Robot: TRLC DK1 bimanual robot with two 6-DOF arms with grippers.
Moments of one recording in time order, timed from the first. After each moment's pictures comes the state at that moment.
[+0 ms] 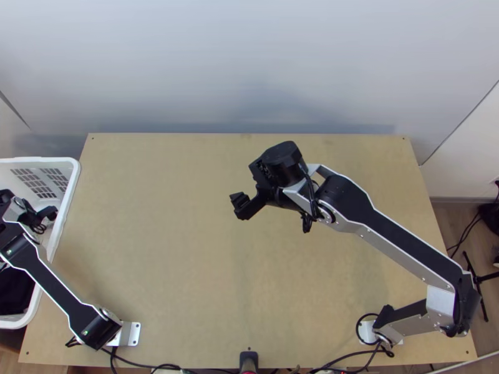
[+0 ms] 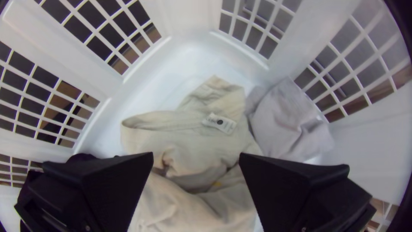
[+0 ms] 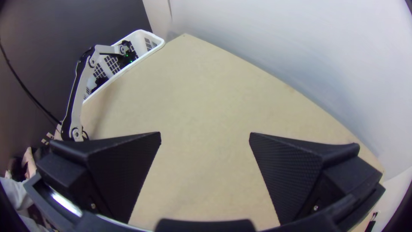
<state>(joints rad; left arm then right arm) 0.87 2.81 2.24 -0.53 -0.06 0.18 0.90 1.61 1.68 -0.74 0.00 0.14</state>
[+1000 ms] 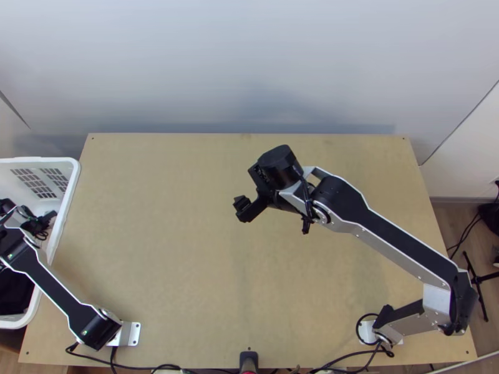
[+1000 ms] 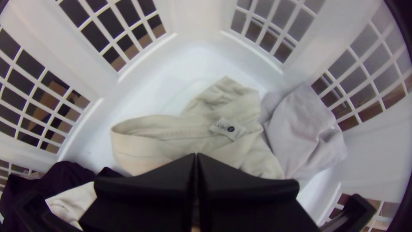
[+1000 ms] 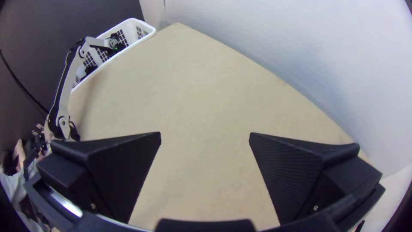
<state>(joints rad) 0.91 2.89 2.25 -0.39 0.02 0.18 0.90 1.62 1.67 -0.77 0.06 0.10</state>
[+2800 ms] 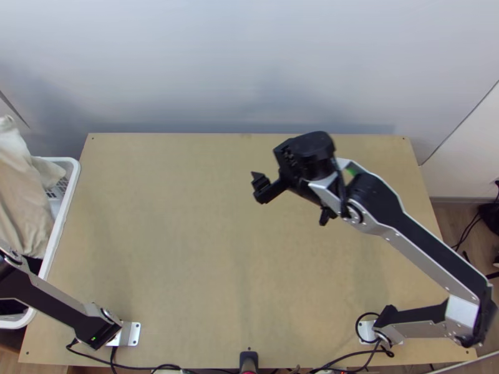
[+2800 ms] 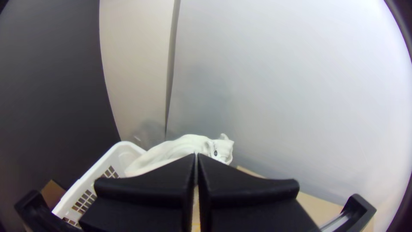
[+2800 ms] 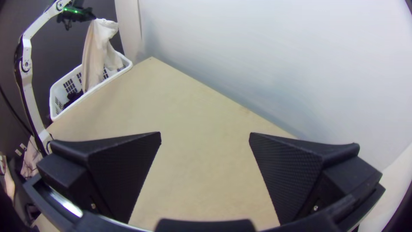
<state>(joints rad) 0.81 1.92 2.20 -0.76 0.35 0.07 0.84 1.51 1.66 -0.69 0.17 0.05</state>
